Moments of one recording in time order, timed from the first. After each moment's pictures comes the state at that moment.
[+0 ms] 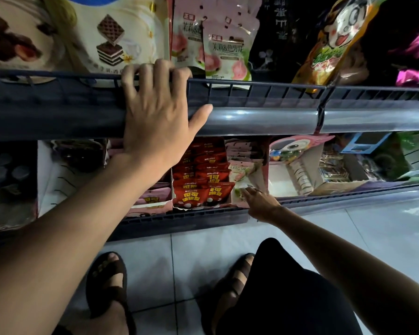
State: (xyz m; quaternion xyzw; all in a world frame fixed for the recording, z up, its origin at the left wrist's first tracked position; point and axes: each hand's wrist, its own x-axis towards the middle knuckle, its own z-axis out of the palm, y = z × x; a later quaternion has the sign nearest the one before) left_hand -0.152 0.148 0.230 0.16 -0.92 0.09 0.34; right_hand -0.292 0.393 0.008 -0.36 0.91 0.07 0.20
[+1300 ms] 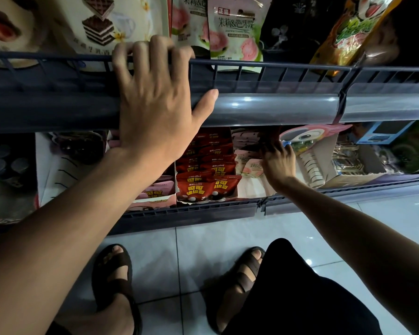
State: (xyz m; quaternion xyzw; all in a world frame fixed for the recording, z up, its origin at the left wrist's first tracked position) left_hand -0.155 0.149 0.228 0.17 -0.92 0.09 0.34; right_hand -0.338 0.368 0.042 -0.29 0.95 0.06 -0.07
